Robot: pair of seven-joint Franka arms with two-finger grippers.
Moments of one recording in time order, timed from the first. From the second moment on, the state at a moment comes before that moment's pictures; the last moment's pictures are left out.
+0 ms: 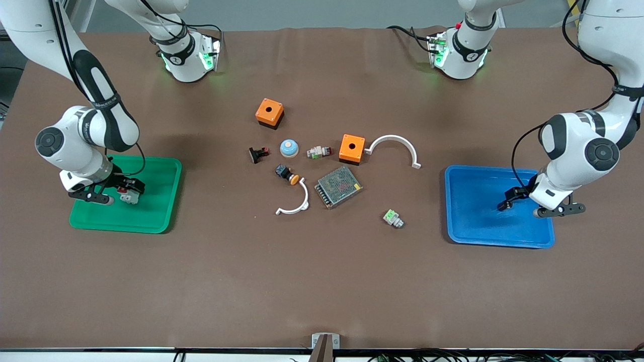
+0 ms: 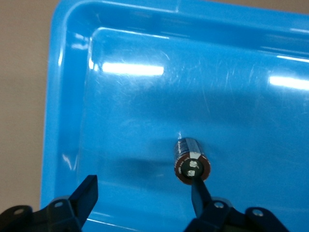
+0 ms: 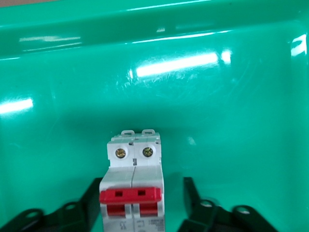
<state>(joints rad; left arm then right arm) 0.28 0.40 -0.13 -2.13 0.20 2.51 -0.10 -0.12 0.37 -0.11 -2.31 0.02 2.69 -0.06</state>
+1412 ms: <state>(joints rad) 0.27 0.38 -0.17 -2.12 0.20 2.45 -0.10 0.57 0.50 -0.08 -1.85 0.09 2.33 0.59</state>
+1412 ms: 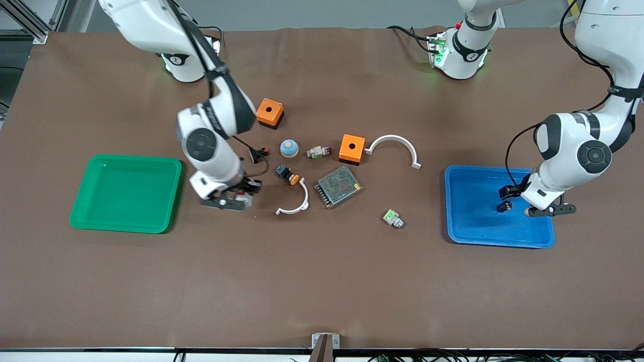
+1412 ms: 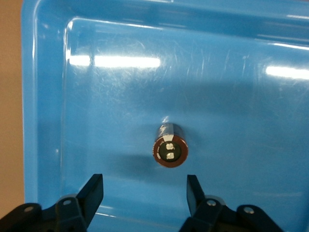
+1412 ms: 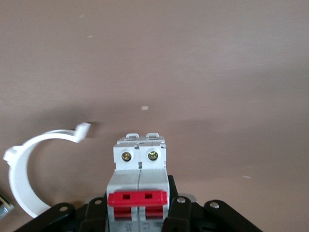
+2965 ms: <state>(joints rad) 0.27 0.43 -0.17 -2.10 0.20 2.48 -0.10 0.60 0.60 -0.11 -1.71 0.14 2.25 0.70</state>
